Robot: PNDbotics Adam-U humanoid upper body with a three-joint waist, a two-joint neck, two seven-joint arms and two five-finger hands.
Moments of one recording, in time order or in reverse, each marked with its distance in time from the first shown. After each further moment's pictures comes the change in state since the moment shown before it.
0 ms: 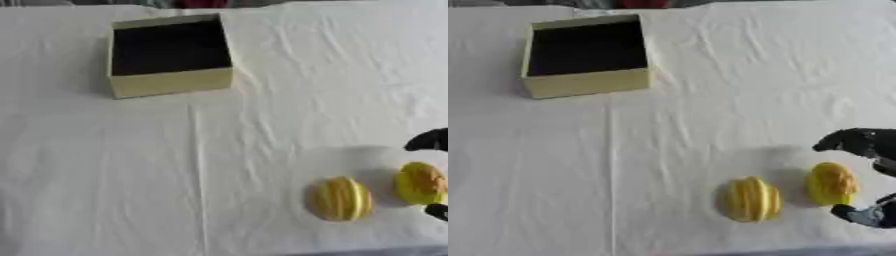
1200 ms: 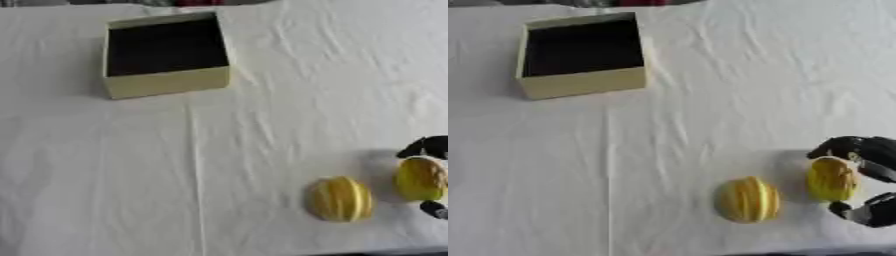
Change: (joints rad) left arm 0.000 -0.025 -0.001 0.000 0.018 0.007 -0.015; right arm -0.008 0.019 0.023 0.000 0.005 0.120 0.038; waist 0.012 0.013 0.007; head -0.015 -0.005
